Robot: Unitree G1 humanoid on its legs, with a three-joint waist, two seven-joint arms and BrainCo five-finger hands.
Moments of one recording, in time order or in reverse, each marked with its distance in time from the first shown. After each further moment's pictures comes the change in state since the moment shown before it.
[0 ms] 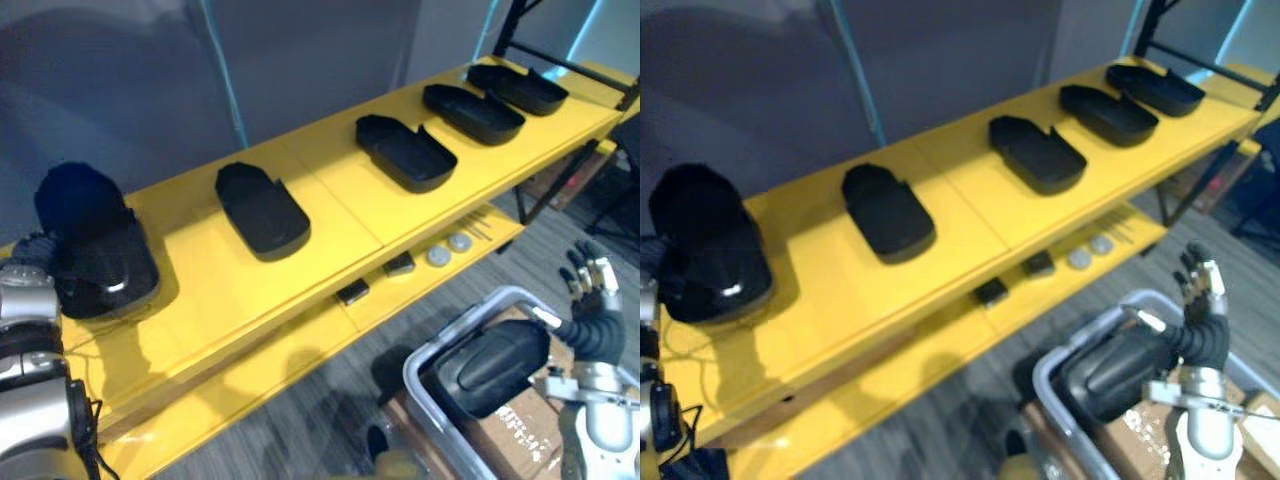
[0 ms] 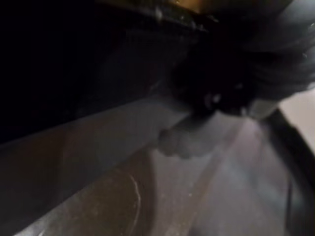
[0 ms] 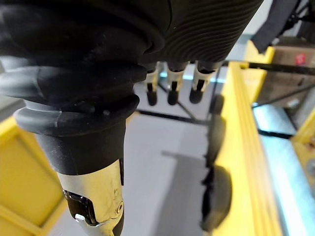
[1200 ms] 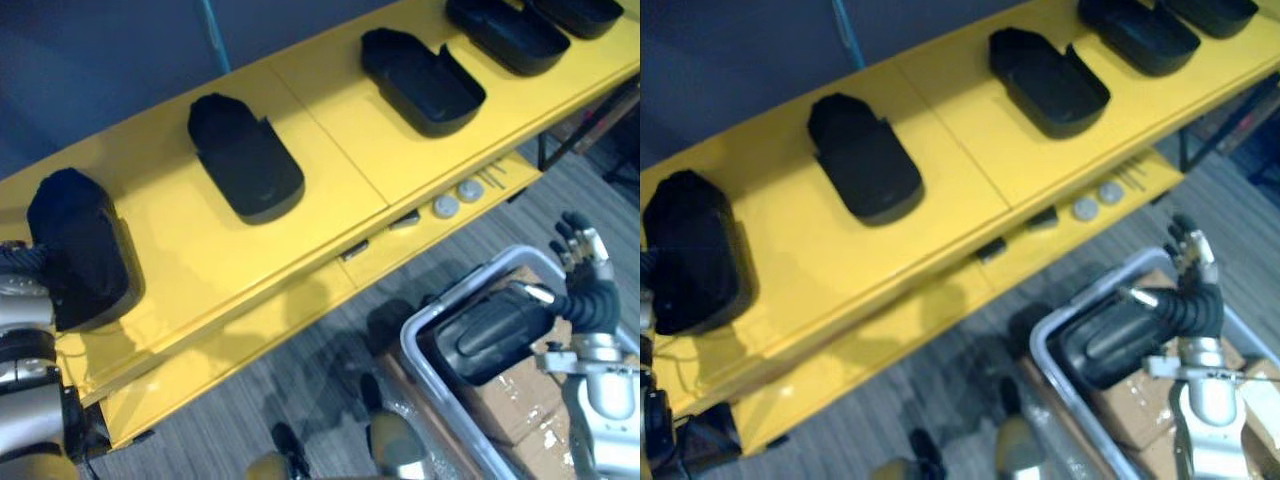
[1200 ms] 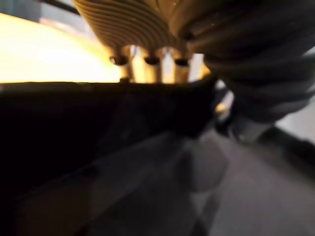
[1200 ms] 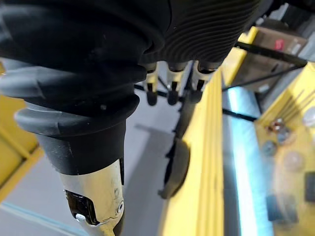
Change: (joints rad) left arm 0.047 0.031 -0.024 0.035 -0.101 -0.071 0.226; right arm -0.093 -0.151 0.018 0.048 0.023 -0.002 0.011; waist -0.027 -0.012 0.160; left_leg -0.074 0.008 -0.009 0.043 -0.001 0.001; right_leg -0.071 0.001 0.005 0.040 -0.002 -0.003
